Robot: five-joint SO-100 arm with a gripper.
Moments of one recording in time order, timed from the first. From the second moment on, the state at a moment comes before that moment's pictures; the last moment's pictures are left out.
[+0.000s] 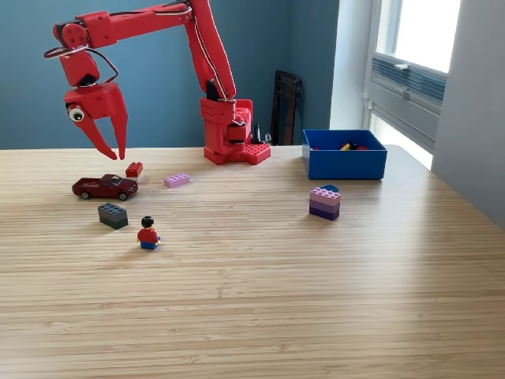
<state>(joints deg) 61.8 75.8 81.5 86.3 18.5</state>
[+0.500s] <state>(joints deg) 66.0 75.8 87.6 83.9 15.5</state>
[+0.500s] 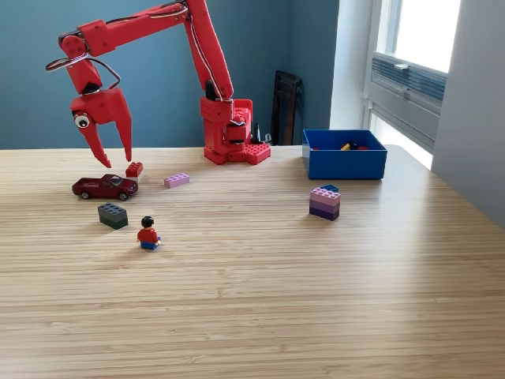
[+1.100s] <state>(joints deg) 59.7 75.8 92.0 83.5 19.4</state>
